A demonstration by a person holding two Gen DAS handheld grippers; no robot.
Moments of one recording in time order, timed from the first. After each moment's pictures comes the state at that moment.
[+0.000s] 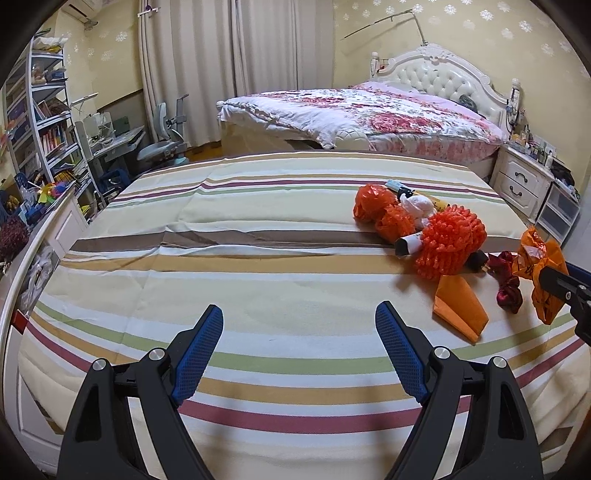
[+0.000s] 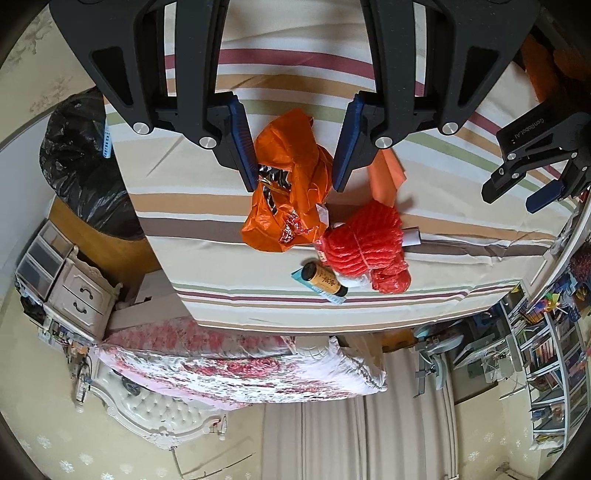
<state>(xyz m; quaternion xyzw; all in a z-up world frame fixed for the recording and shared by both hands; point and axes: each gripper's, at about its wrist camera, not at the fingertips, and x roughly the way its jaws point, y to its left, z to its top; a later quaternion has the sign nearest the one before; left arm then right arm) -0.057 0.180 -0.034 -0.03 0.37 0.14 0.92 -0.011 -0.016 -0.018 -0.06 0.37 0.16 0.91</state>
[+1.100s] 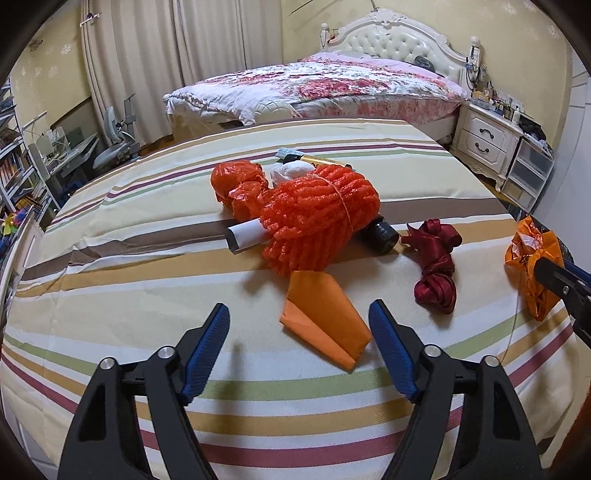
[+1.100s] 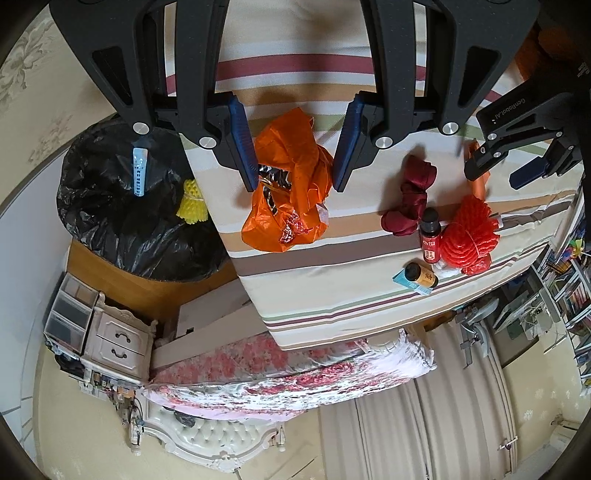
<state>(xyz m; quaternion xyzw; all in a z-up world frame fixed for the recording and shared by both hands) -0.004 0.090 -0.058 0.00 0.42 0.07 0.90 0.011 -0.107 -0.049 0.02 0.39 0.10 0.92</state>
